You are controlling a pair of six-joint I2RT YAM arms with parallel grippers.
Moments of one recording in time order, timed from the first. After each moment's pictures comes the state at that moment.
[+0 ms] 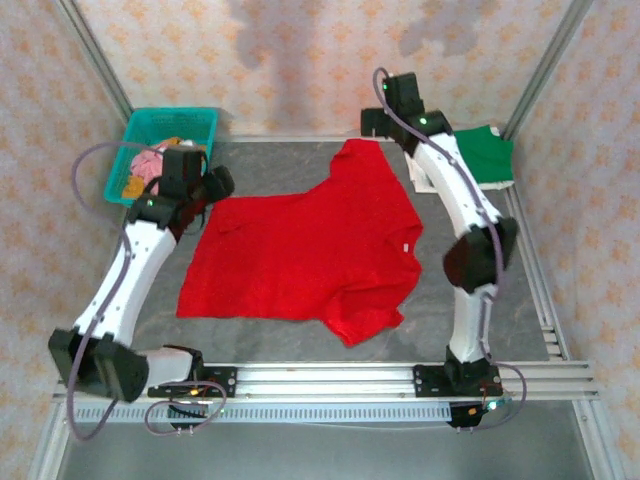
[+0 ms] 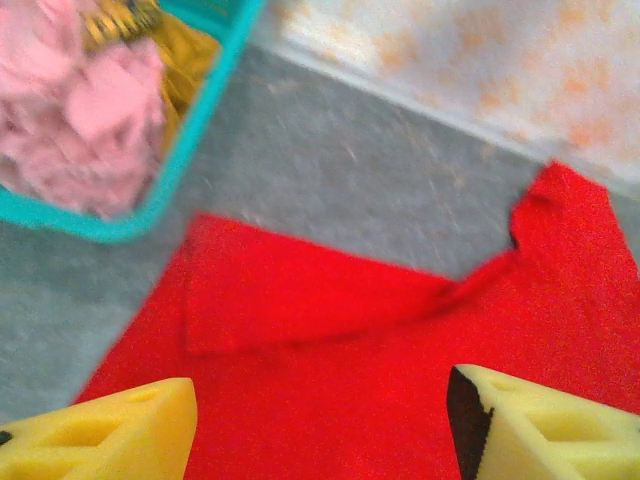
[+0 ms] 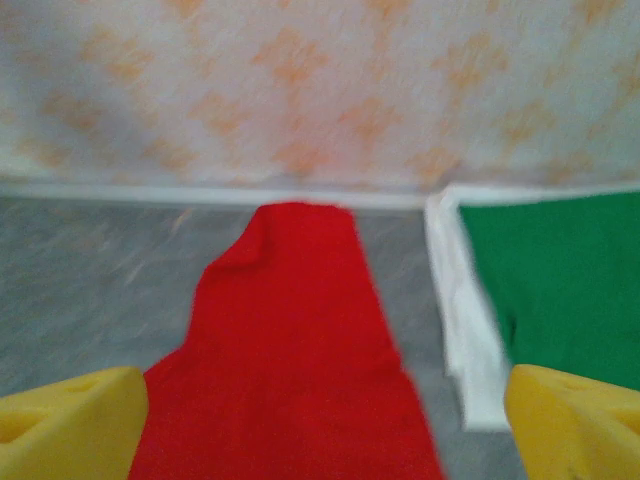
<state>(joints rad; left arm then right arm) -0.15 1.23 1.18 -0.66 -0.14 -0.51 0.37 1.83 1.90 -0.74 0.20 0.21</state>
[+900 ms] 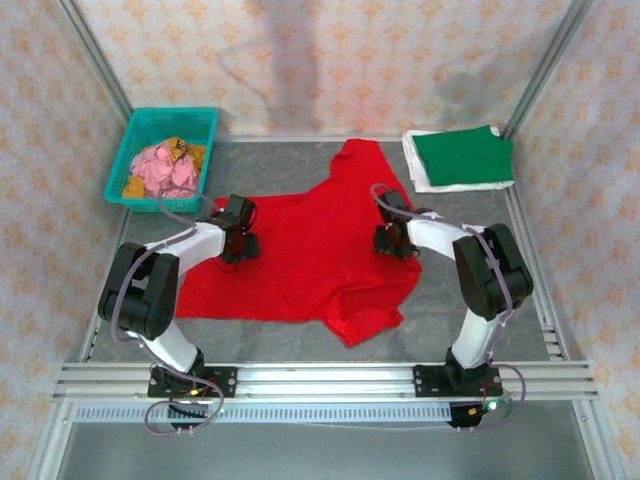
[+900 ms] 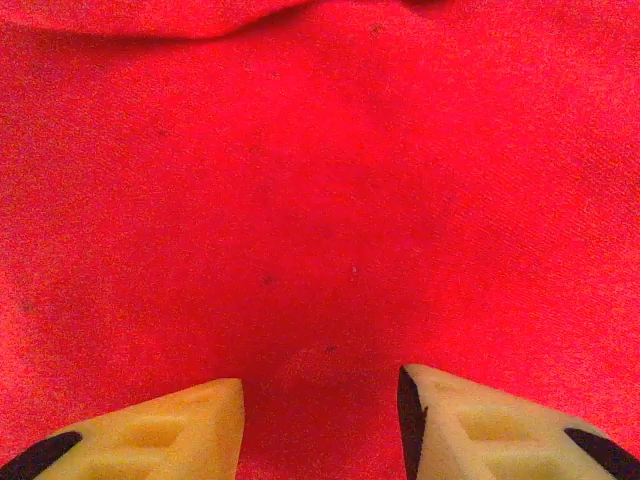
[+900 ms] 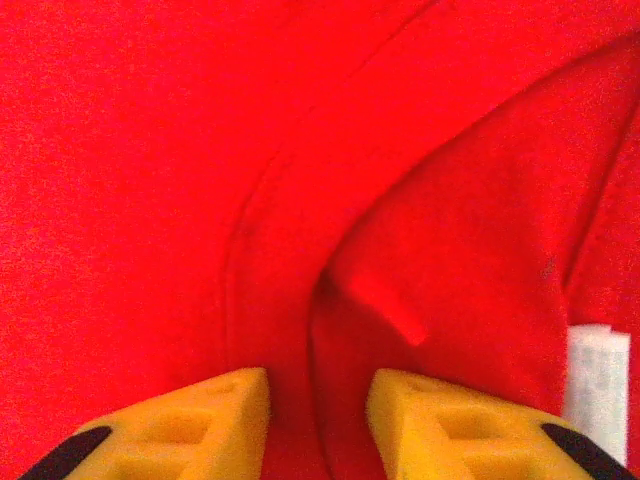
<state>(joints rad) -0.24 1.65 0.92 -0.50 -0.09 -0.56 0.37 1.79 1.07 -0.49 0.04 0.60</state>
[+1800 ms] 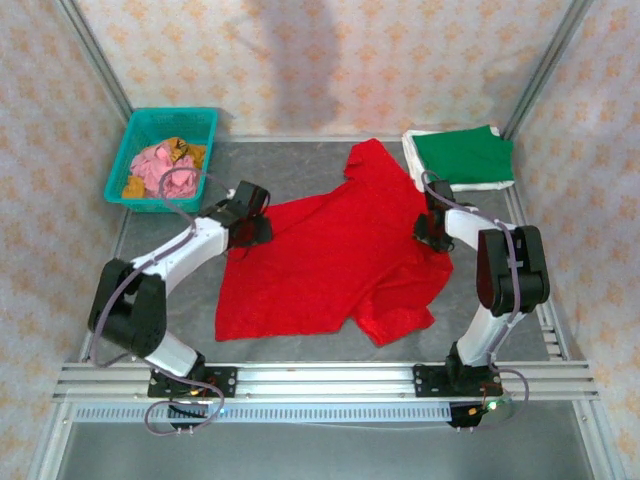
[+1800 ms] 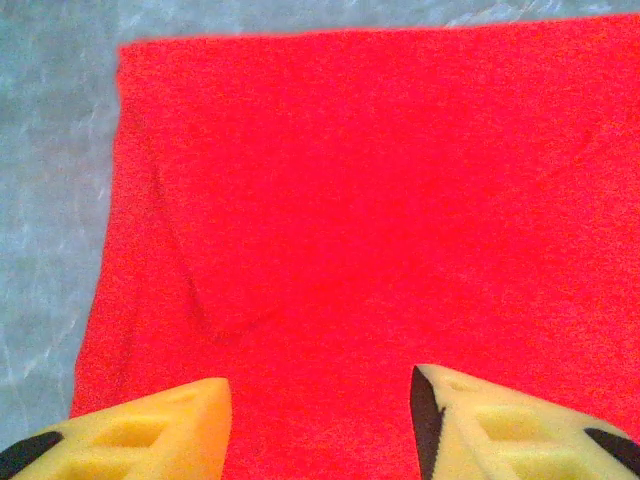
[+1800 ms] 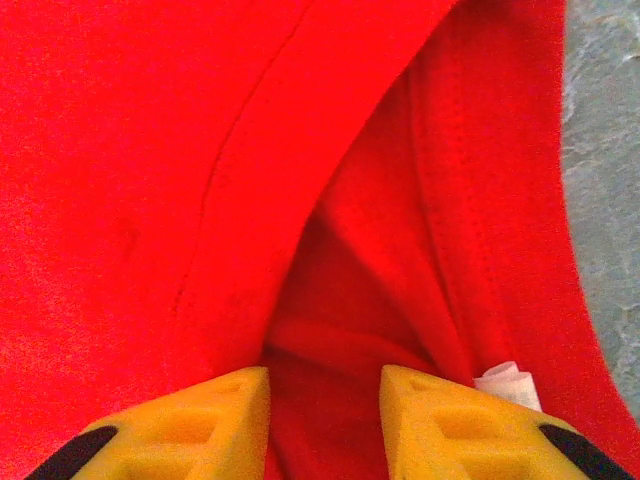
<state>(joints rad) -0.36 1.58 1.09 -0.61 -0.19 -0.55 0.09 1.77 1.04 -0.48 0.03 0.57</state>
